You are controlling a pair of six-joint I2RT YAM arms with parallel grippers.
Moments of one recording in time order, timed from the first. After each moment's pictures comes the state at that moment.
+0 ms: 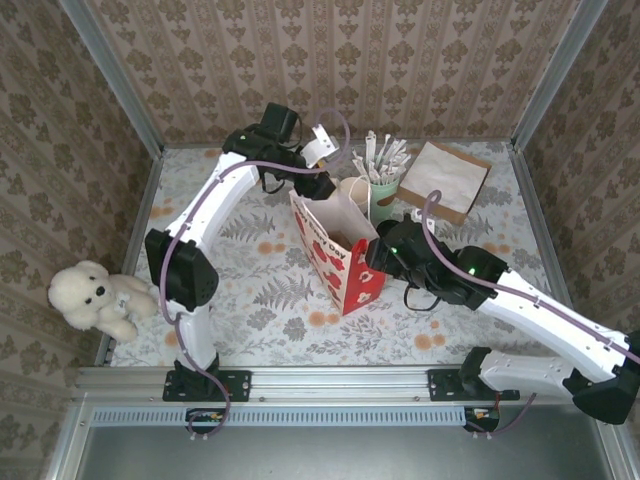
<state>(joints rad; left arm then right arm) -0.51 1.94 2.00 -1.02 0.59 0.51 0.86 1.08 1.14 -0.91 0.34 1.00</state>
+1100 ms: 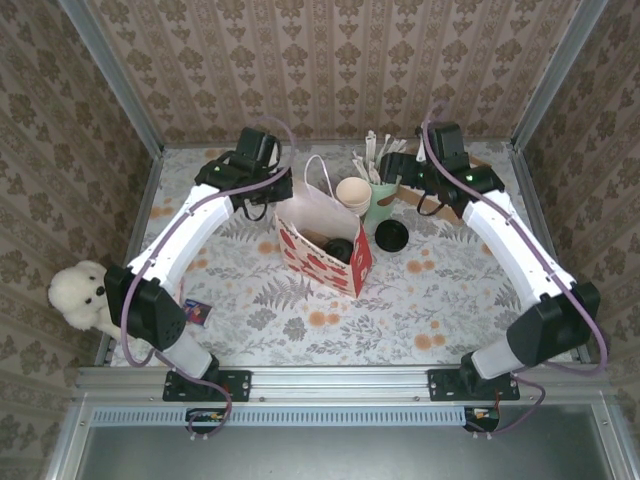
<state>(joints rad) -0.52 1.60 1.58 -0.83 0.02 -0.53 0.29 1.51 1.52 -0.68 0.03 0.37</state>
